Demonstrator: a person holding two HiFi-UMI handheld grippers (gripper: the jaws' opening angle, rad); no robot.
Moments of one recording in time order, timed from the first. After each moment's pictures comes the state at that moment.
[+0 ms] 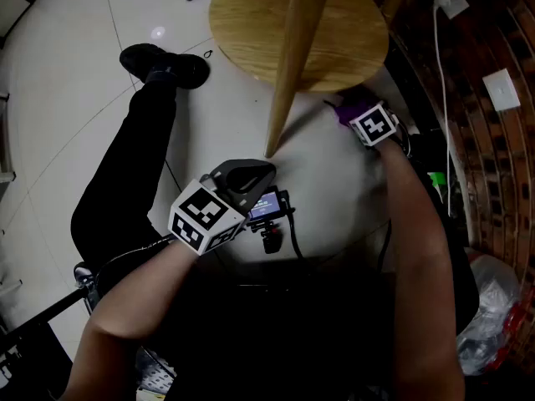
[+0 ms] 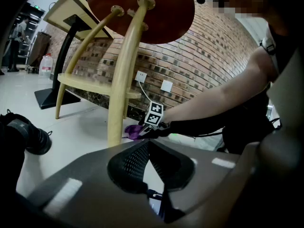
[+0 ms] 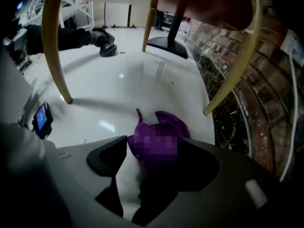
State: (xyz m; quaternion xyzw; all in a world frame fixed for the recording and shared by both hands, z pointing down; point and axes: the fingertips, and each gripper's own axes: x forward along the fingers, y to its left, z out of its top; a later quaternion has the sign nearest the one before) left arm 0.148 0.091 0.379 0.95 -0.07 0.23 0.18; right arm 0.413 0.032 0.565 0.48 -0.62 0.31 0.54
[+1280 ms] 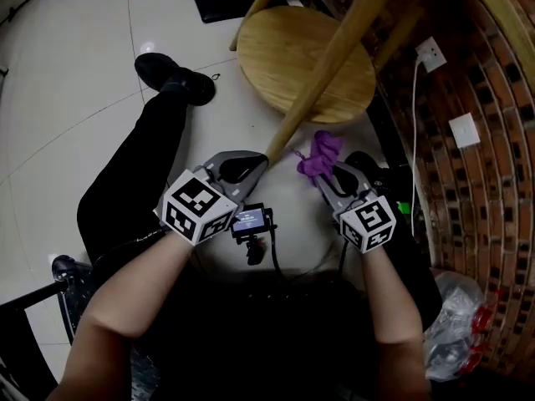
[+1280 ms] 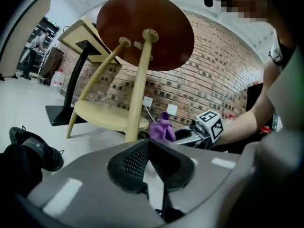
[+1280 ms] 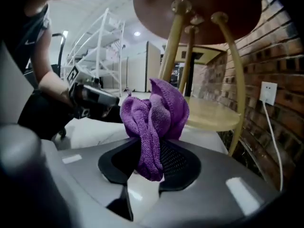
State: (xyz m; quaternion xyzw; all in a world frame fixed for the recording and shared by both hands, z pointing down) left arm 0.135 0.047 0.301 0.97 -0.11 0.10 0.17; right arm 0.243 0.088 0.339 0.52 -0.81 0.14 0.23
